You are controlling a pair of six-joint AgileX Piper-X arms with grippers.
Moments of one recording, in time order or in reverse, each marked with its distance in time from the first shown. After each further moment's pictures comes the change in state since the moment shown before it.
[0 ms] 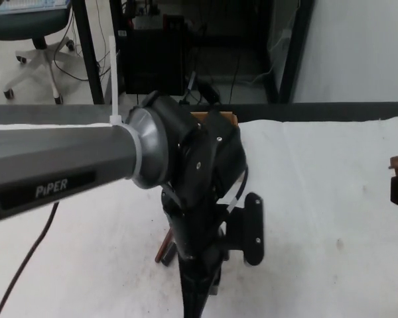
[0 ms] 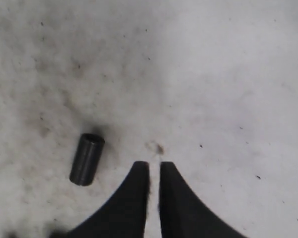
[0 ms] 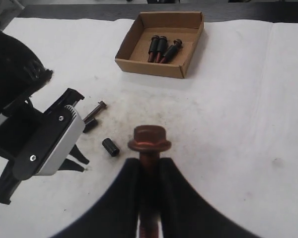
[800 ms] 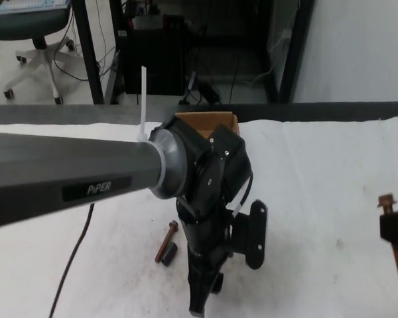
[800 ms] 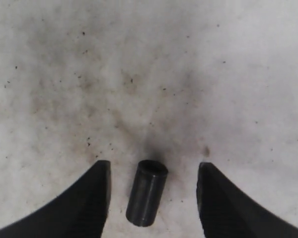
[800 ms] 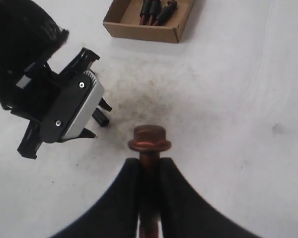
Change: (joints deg) left arm 2.1 8.2 -1.7 -8.3 -5.1 5.9; right arm 0.0 -0.1 4.9 1.0 0.1 -1.2
